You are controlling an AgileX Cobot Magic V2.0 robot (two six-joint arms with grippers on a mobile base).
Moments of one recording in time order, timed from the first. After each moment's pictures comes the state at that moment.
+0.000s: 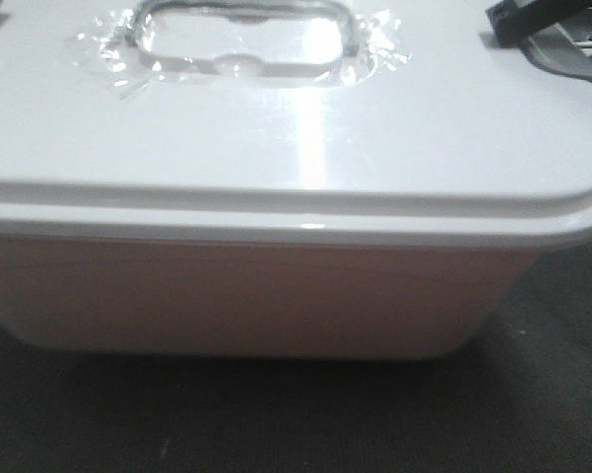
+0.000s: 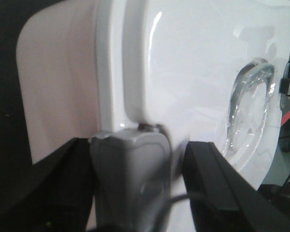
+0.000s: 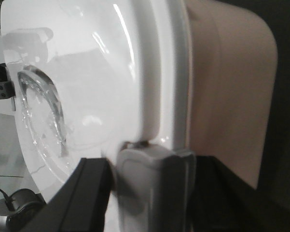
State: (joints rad) left arm 0.11 1.23 -0.93 -1.04 1.18 0.76; right arm -0.12 1.30 -0.82 1.22 1.15 -0.80
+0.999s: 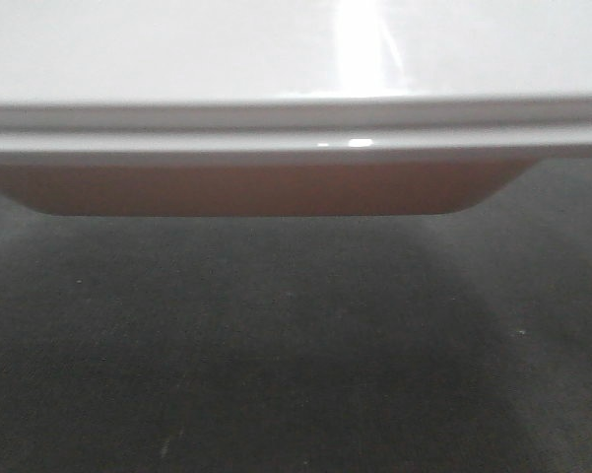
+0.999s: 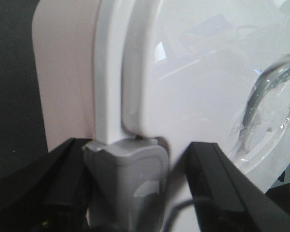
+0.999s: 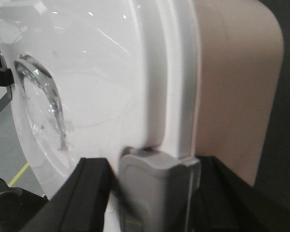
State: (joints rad) left arm 0.11 0.91 -0.93 -1.01 1.19 0.76; right arm -0.12 0.89 -0.82 1.18 1.15 -0.81
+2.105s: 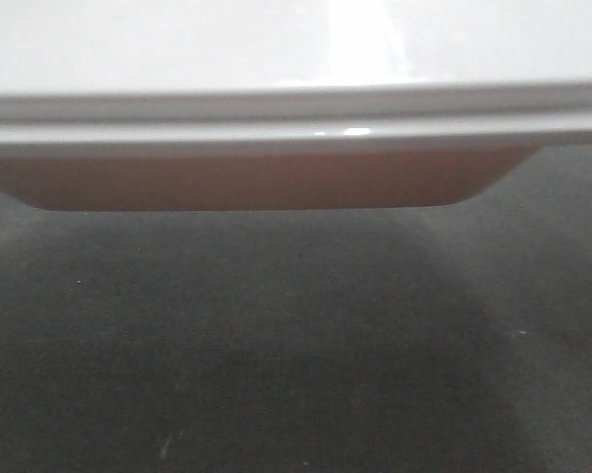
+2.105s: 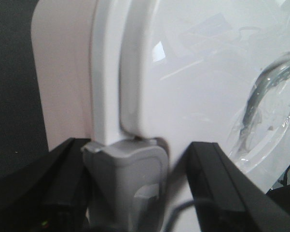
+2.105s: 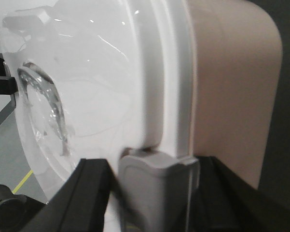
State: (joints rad) left arm 0.12 0.90 -0.93 -1.00 1.18 0.76; right arm -0.12 0.89 -0.82 1.21 1.14 -0.82
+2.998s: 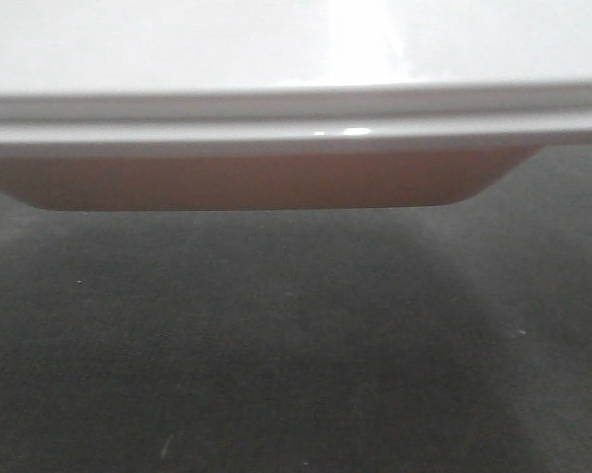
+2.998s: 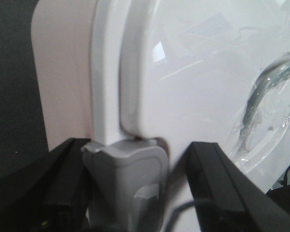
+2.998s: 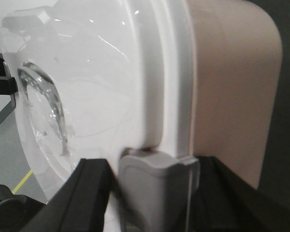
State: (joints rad) left arm 0.12 0.90 -0.93 -1.00 1.18 0.76; right arm -0.12 0.89 -0.82 1.21 1.14 -0.82
